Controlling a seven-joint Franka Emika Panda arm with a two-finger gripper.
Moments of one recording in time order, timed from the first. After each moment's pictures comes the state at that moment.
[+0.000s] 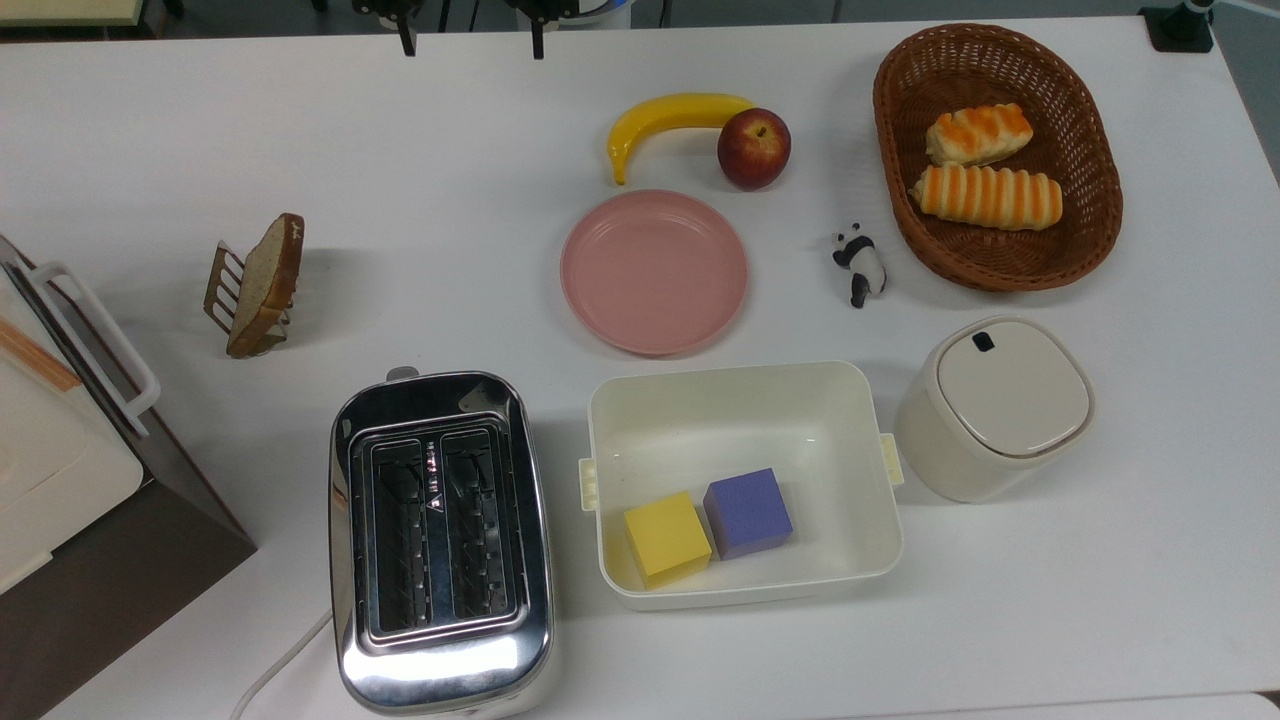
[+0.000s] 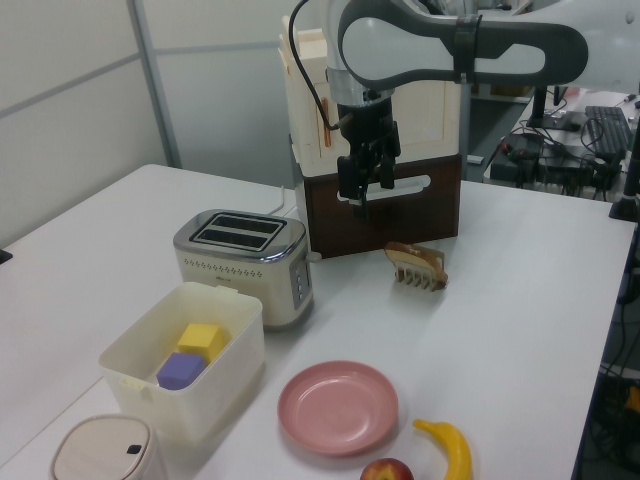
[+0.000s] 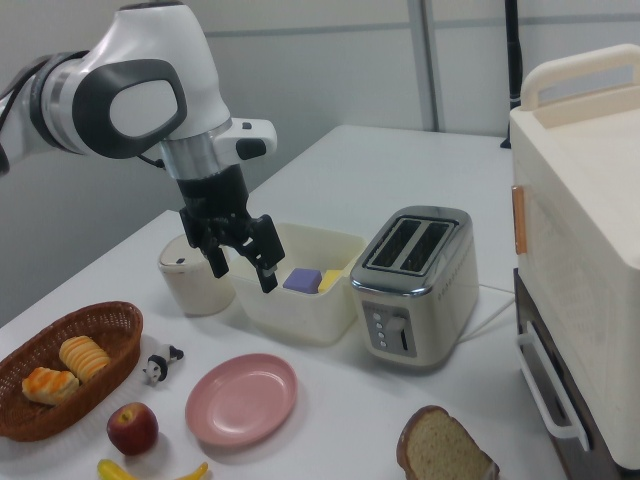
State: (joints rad) arm -0.10 0.11 0.08 -1.44 -0.07 1.50 -0.05
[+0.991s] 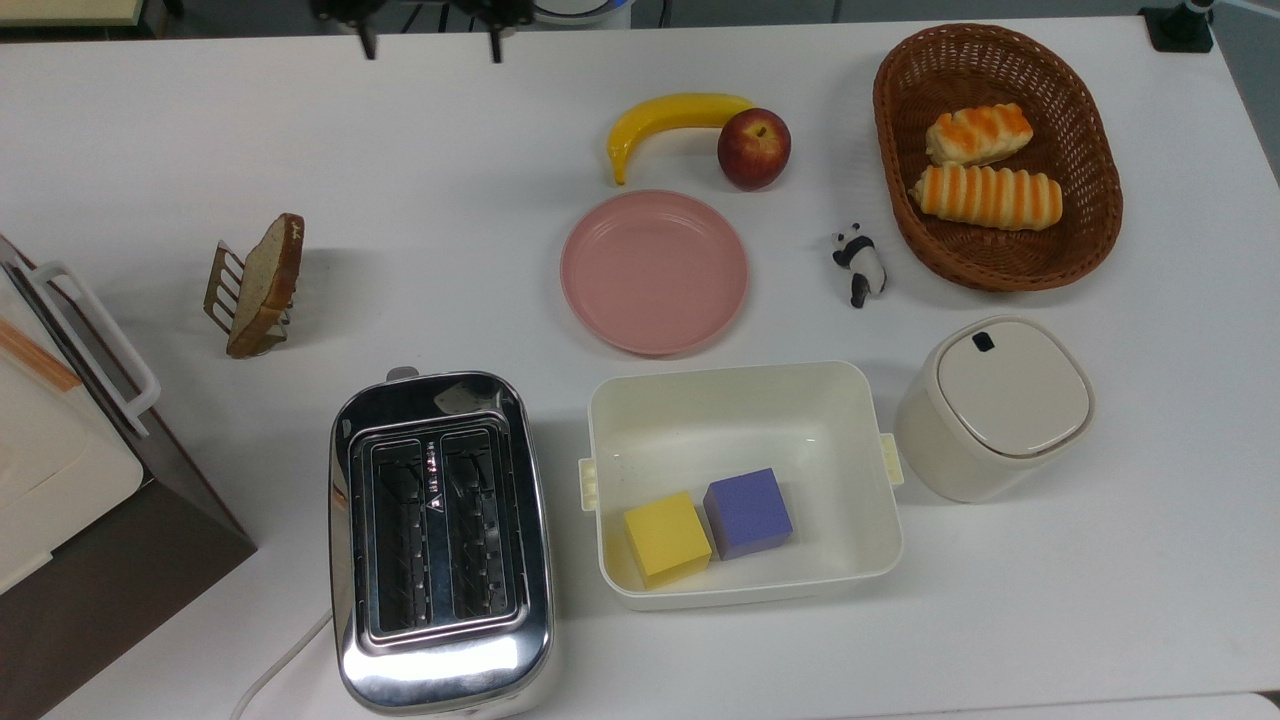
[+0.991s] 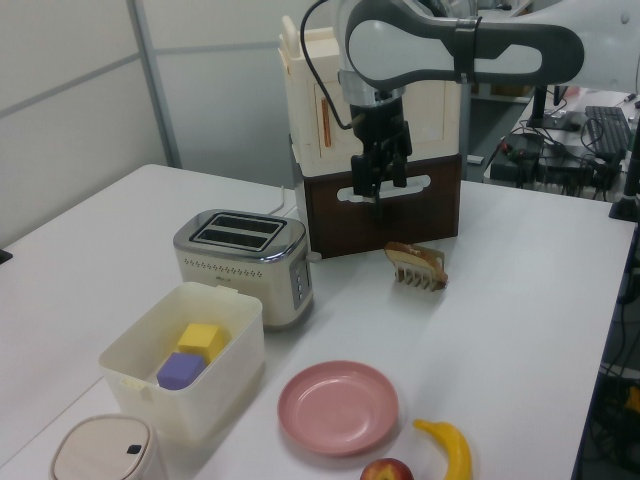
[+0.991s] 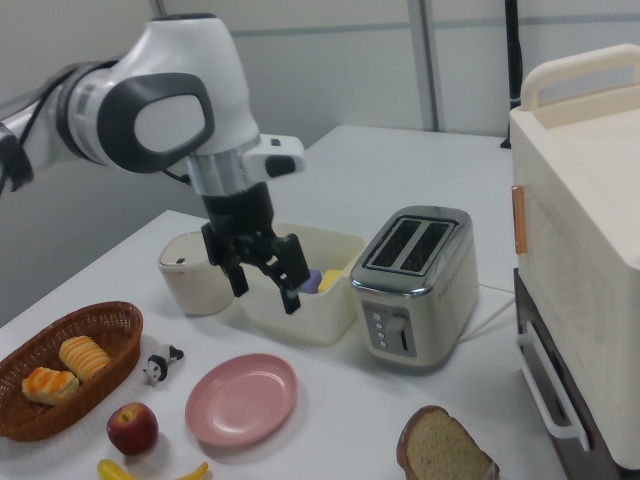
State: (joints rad) arm -0.15 0.12 0.07 -1.45 -0.07 1.50 -0.12
